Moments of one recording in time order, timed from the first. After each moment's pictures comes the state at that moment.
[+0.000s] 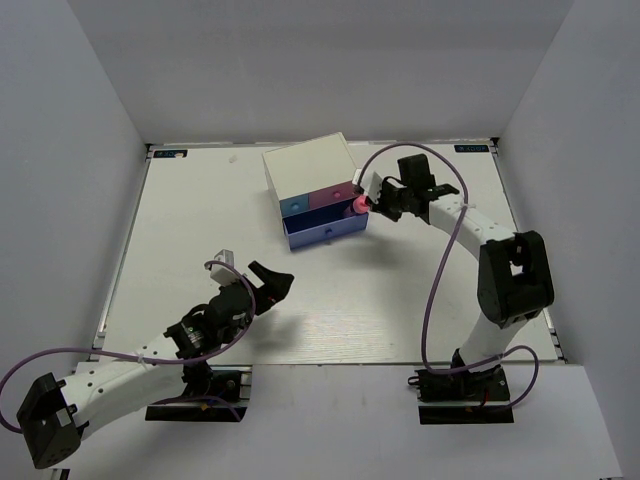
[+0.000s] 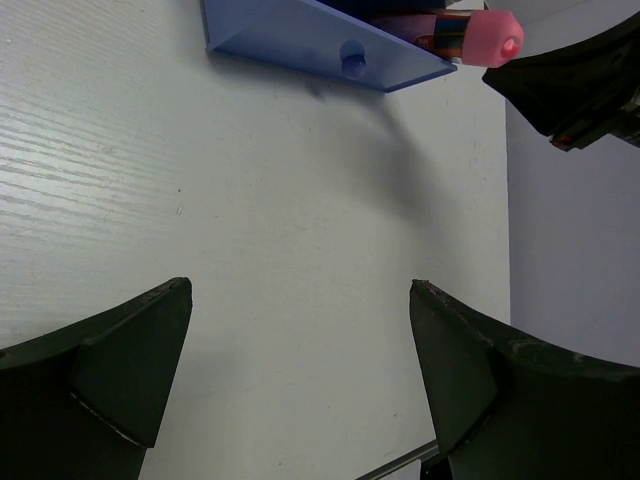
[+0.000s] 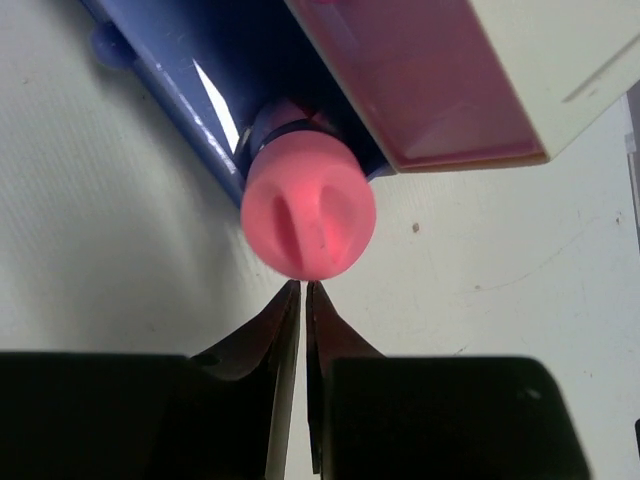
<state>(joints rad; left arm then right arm) -0.91 0.65 0.26 -0.03 -0.48 -1.13 0.35 1.71 1.24 -0.34 -0.44 -0.91</state>
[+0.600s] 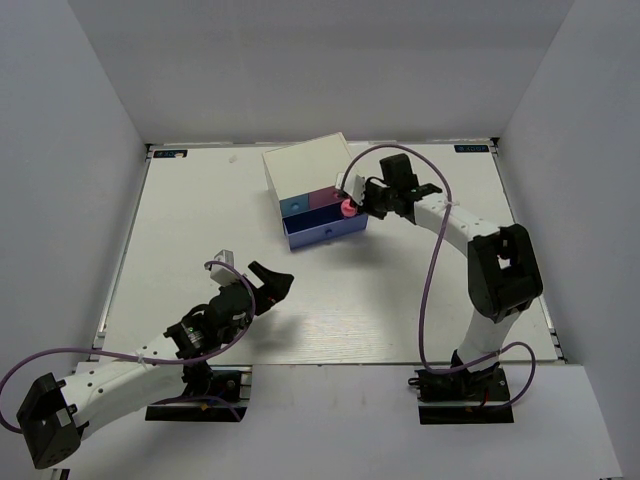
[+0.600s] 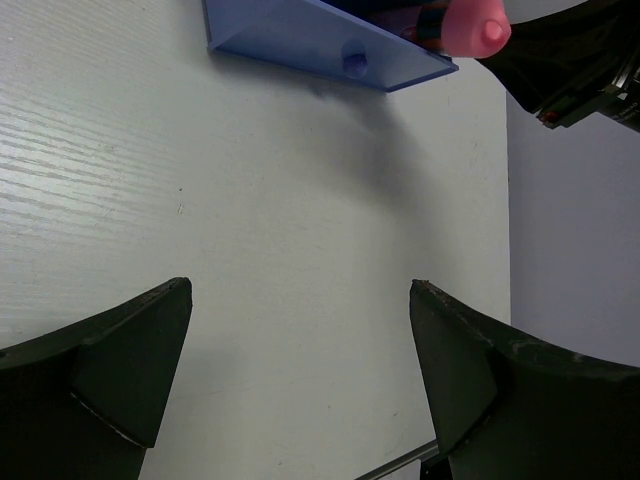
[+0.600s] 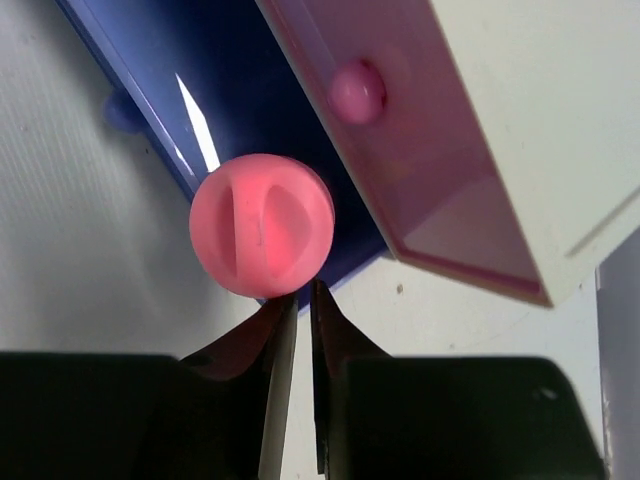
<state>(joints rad) -0.91 0.65 0.26 -0.03 -0.48 -1.13 0.42 1.79 1.30 -0.29 -0.40 -0.96</state>
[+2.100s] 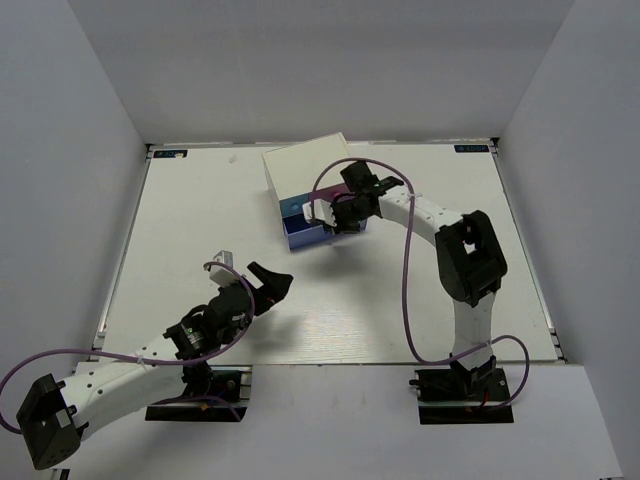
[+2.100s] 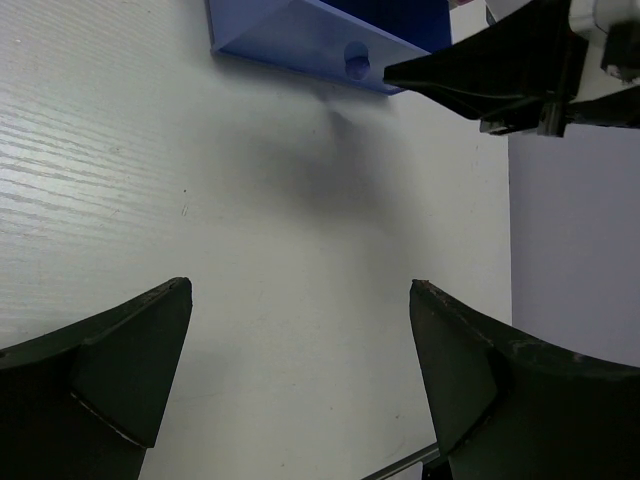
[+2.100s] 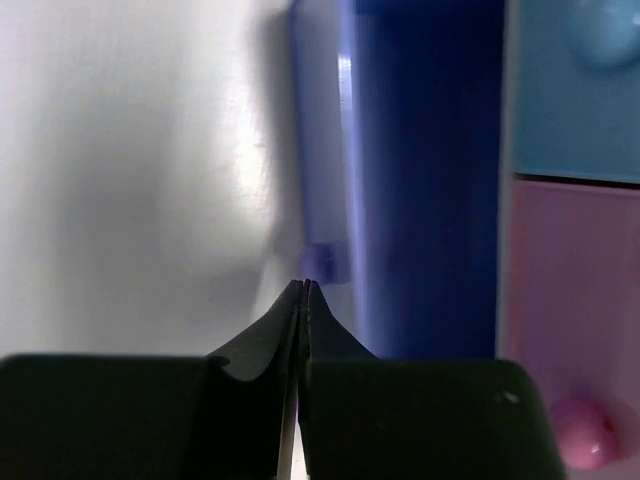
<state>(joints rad) -0.91 0.64 0.25 -0.03 -0.49 -1.13 0.58 1.99 1.54 -0.64 -0.56 -1.25</state>
